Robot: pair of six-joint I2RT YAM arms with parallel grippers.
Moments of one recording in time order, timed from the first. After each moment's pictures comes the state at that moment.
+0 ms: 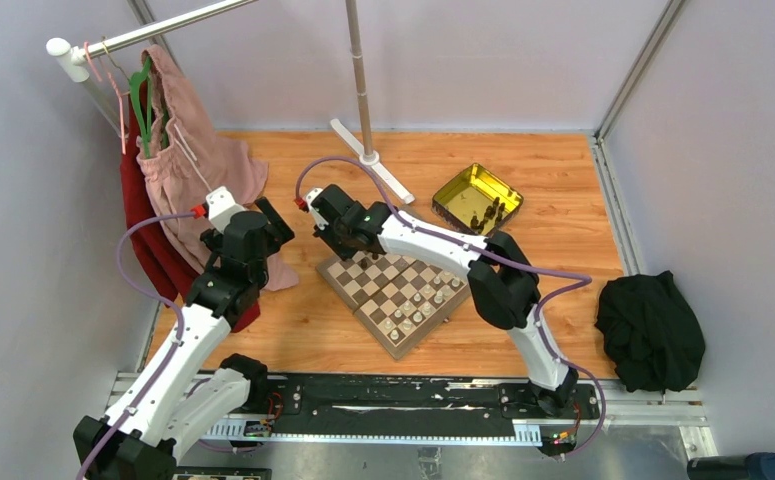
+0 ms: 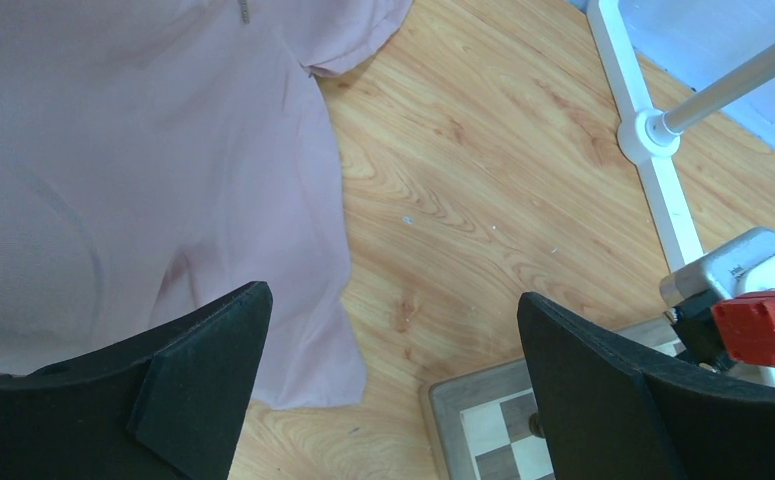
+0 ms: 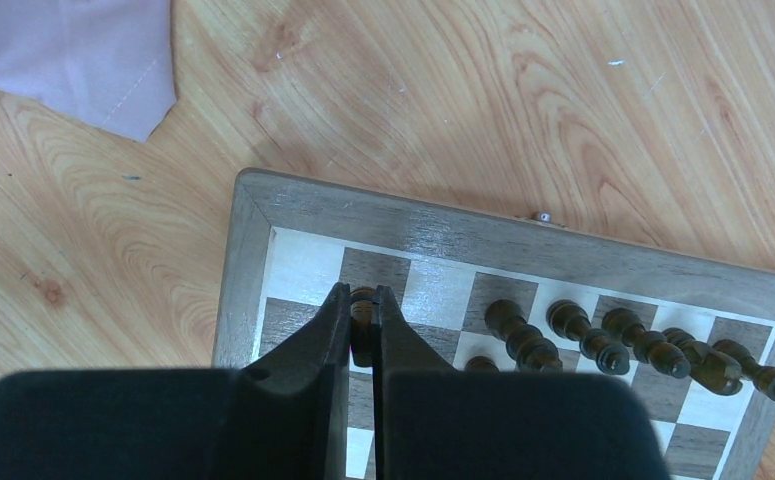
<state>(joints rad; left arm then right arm) -0.34 0.81 0.72 -0.38 -0.63 -0.62 0.99 2.15 1.86 -0.58 0.08 0.00</state>
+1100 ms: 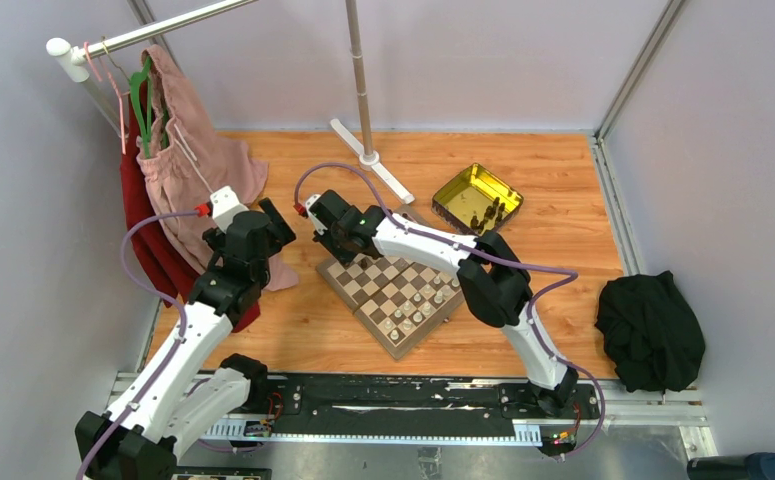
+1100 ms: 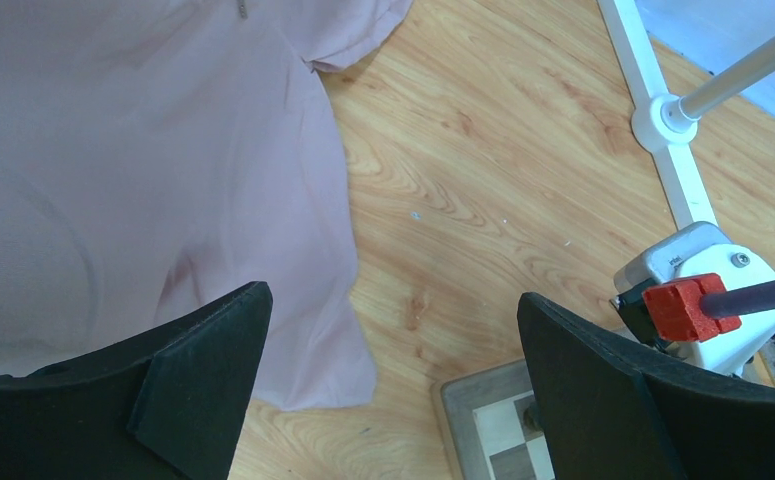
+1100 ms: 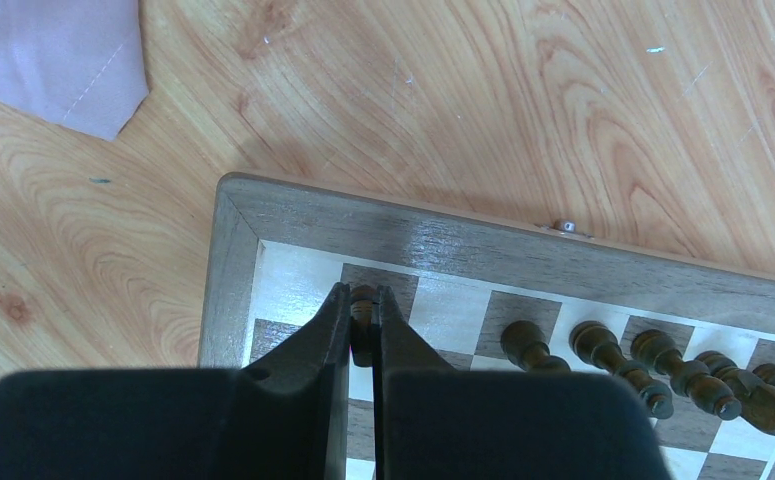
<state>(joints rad) -0.34 0.82 0.71 -0.36 -0.63 -0.59 0.99 2.21 1.87 -0.57 0.08 0.00</state>
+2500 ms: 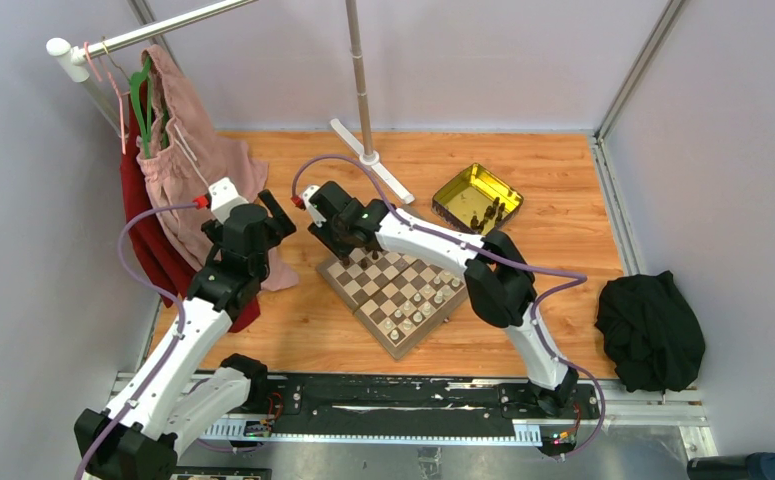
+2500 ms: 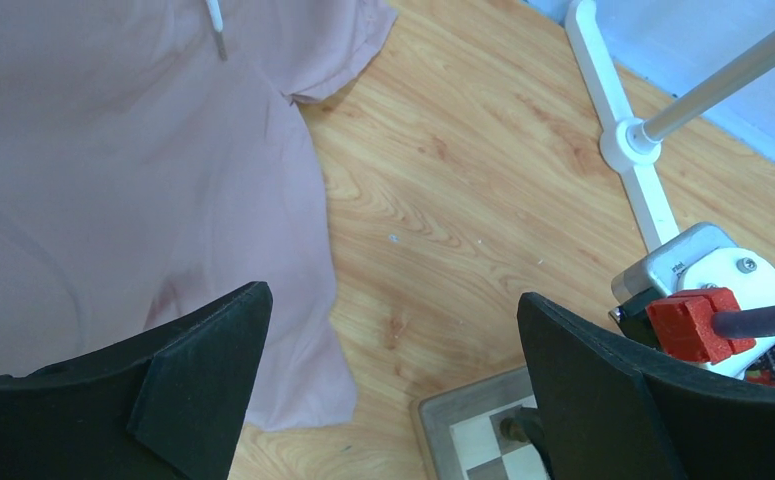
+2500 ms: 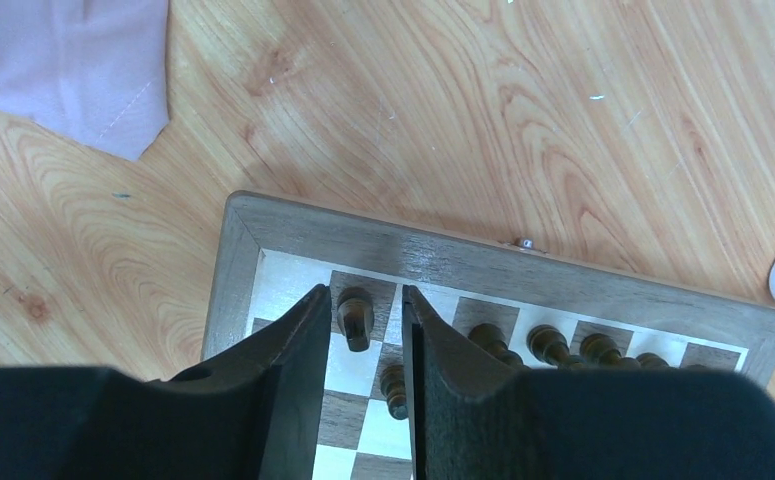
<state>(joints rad) -0.34 0.85 0.75 -0.34 -0.62 -0.57 0.98 2.19 1.90 -0.58 0.08 -0.04</state>
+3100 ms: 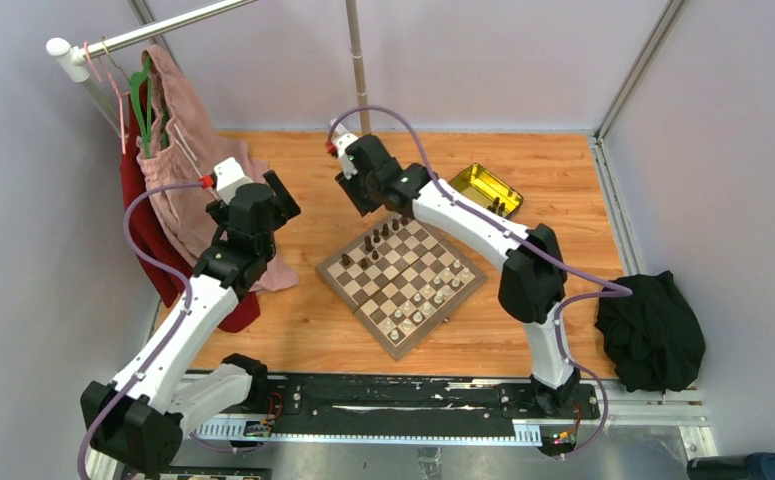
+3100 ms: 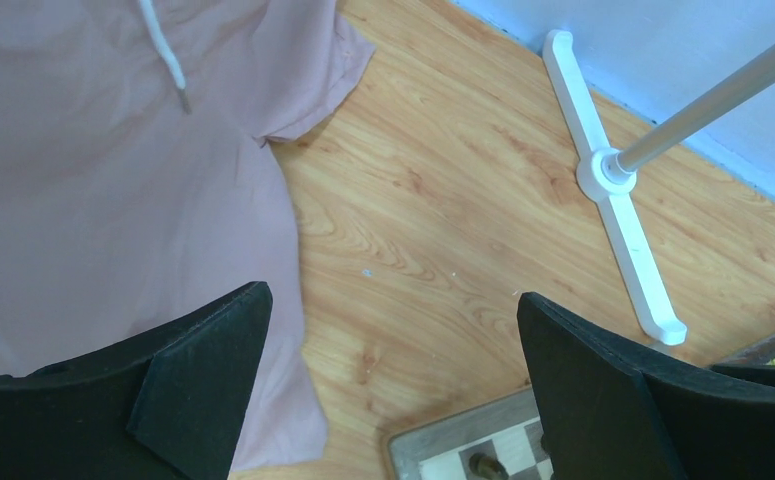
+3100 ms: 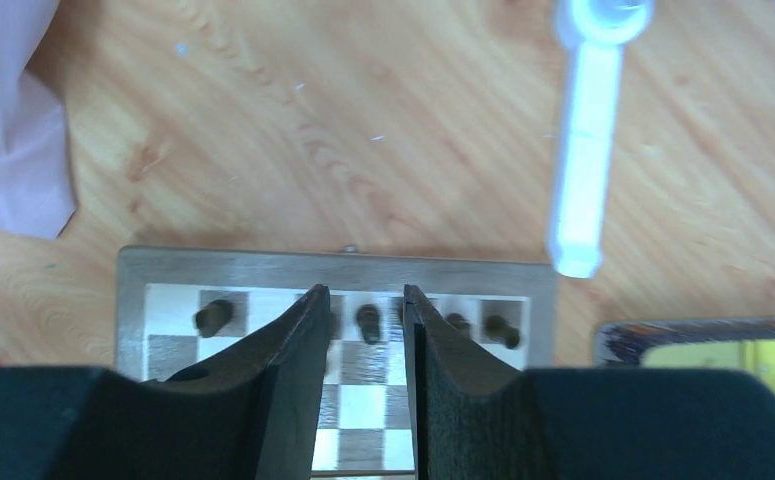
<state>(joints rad) -0.34 0.95 0.86 -0.31 -0.63 -0.55 0.86 2.07 1.94 -0.59 0.11 -0.05</state>
